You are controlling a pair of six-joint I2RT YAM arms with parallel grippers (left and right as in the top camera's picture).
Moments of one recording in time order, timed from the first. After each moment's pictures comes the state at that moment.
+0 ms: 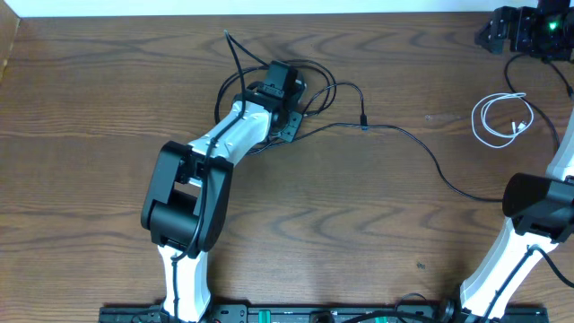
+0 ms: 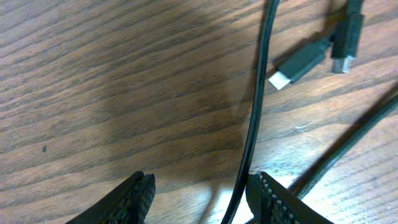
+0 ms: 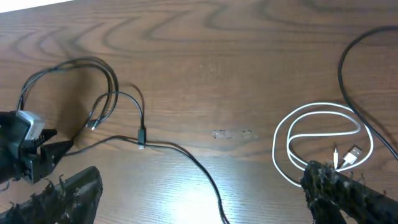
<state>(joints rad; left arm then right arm) -0.39 2.08 1.42 -0.52 -0.01 0.05 -0.26 2.15 2.59 -1.55 -0.37 -0.11</state>
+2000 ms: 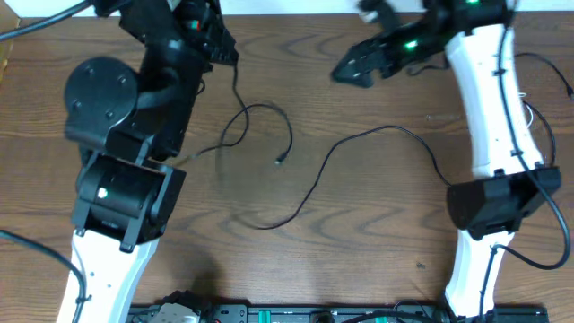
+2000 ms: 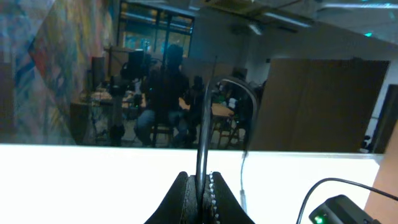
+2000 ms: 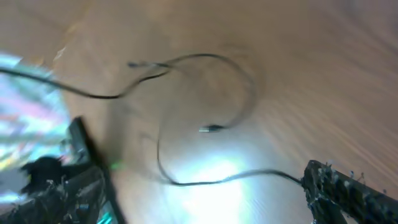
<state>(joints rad) -0.36 1.21 1.56 -0.11 -0.08 -0.18 0.23 2.15 2.41 -1.47 -0.79 -0.33</state>
